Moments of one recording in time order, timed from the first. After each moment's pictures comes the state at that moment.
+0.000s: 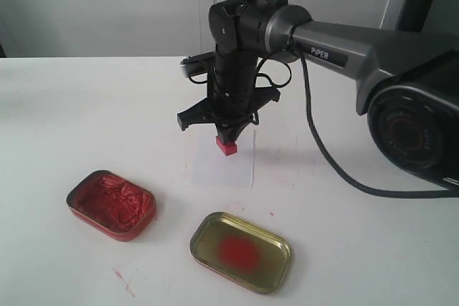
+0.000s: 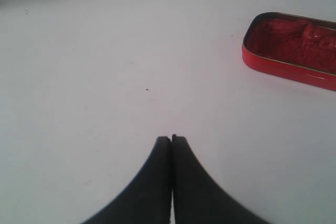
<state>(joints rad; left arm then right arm) -0.01 0.00 0.02 -0.04 0.52 0.13 0.58 2.33 -2.04 -0.01 1.16 0.13</state>
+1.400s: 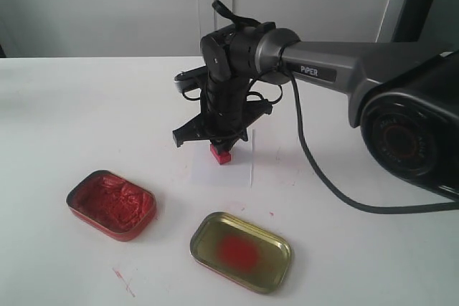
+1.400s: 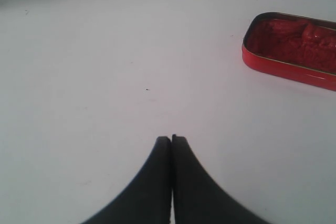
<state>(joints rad) -0.01 0.00 0.02 -0.04 0.52 0.13 0.62 2.37 -1.91 -0.08 1.00 0.17</state>
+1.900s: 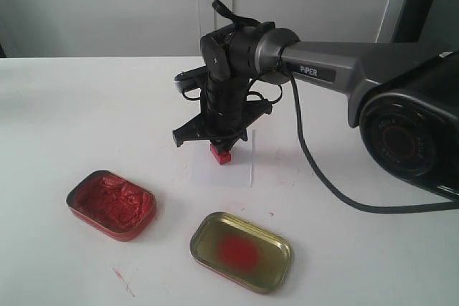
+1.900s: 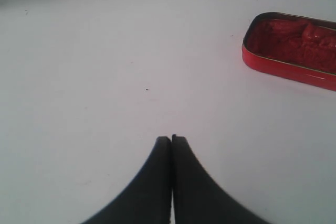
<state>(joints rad) -0.01 0.00 0.02 -0.04 0.52 0.13 0.62 2.37 -1.92 -0.08 1.01 0.17</state>
